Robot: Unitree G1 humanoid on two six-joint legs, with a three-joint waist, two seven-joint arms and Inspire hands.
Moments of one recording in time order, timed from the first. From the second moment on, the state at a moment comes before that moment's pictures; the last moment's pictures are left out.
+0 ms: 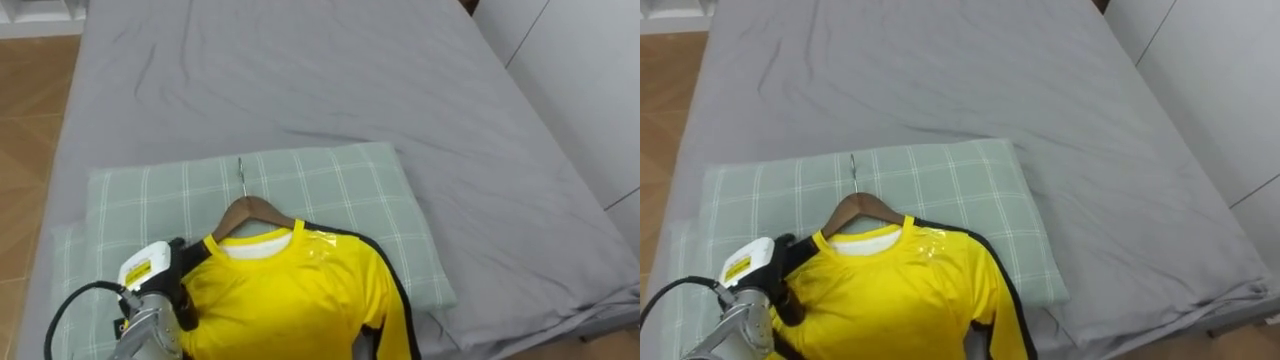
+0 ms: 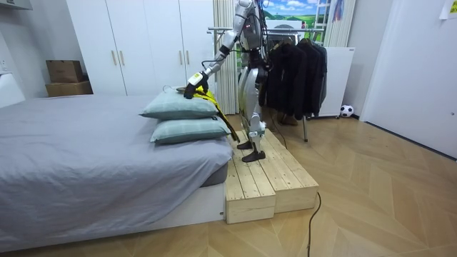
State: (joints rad) left arm -0.62 0.27 -0.11 1.33 0.66 0.06 0.41; right arm -0.15 -0.22 0.29 1.36 0.25 0.07 0.08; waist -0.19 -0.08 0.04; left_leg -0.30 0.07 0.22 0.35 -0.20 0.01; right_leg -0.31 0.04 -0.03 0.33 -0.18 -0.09
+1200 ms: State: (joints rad) left arm -0.62 0.27 -0.09 1.31 0.61 0.08 0.38; right arm -0.16 -0.23 0.29 1.36 0.27 0.06 0.08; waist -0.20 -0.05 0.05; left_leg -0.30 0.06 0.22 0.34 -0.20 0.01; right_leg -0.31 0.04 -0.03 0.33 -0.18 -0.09
